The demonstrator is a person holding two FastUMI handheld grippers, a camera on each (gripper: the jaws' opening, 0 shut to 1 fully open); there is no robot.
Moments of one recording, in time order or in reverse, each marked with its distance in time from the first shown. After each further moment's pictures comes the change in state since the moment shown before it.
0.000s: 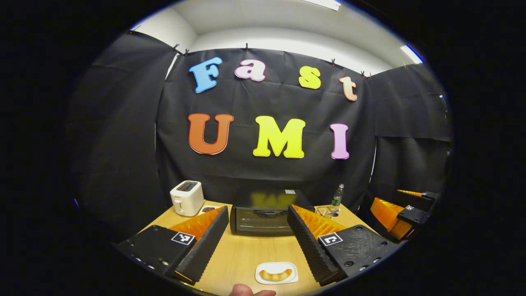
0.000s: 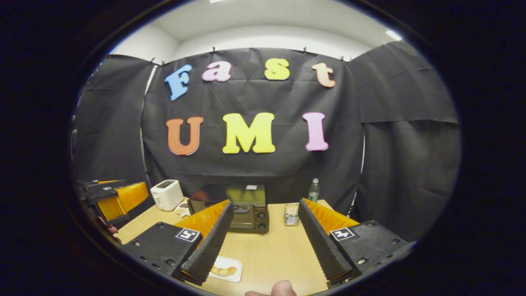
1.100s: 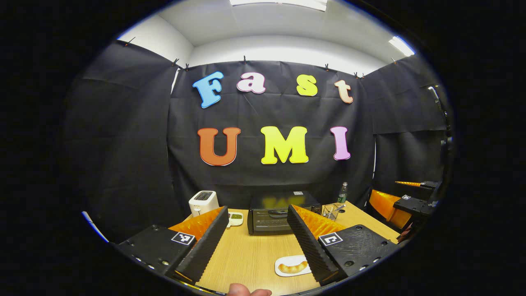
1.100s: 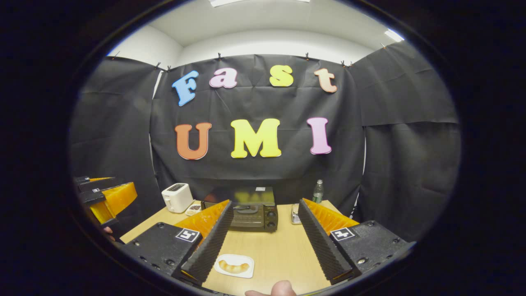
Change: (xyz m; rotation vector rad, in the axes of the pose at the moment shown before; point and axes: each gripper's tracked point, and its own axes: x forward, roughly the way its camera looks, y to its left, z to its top) left arm -0.088 0.040 0.022 0.073 -0.089 0.047; right arm -0.054 0.045 0.006 0.004 -0.024 0.043
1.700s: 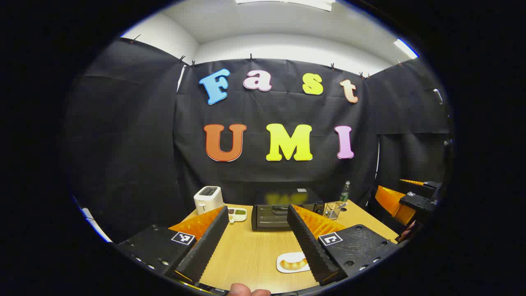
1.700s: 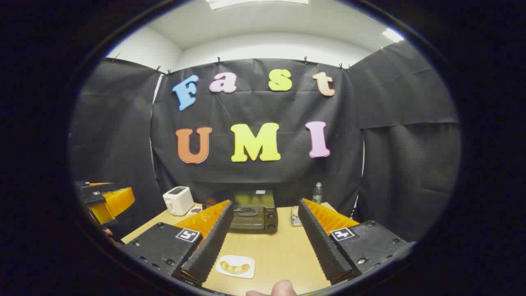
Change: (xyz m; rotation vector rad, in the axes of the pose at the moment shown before) left arm -0.013 0.007 -0.001 -0.030 0.022 0.028; right arm -0.016 -0.005 0.009 0.008 -0.034 -0.007
